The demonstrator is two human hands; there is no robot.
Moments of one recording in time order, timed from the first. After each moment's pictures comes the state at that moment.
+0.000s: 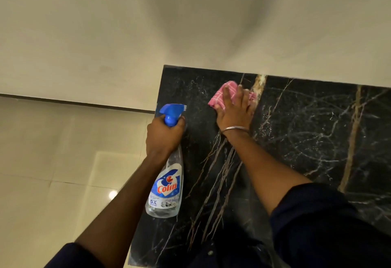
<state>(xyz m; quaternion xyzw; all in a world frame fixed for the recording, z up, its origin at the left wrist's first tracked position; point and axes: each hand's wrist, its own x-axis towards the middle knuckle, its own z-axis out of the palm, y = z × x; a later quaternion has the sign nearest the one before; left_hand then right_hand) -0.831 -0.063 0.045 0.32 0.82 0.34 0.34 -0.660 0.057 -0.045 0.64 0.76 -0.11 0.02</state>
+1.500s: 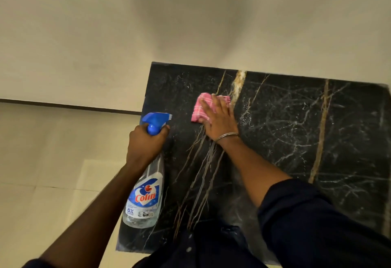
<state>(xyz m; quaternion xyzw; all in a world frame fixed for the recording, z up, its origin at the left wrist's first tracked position) -0.814 -0.121 0.070 0.34 0.82 0.31 0.35 -0.619 0.011 -0.044 0.51 0.85 -0.12 0.02</state>
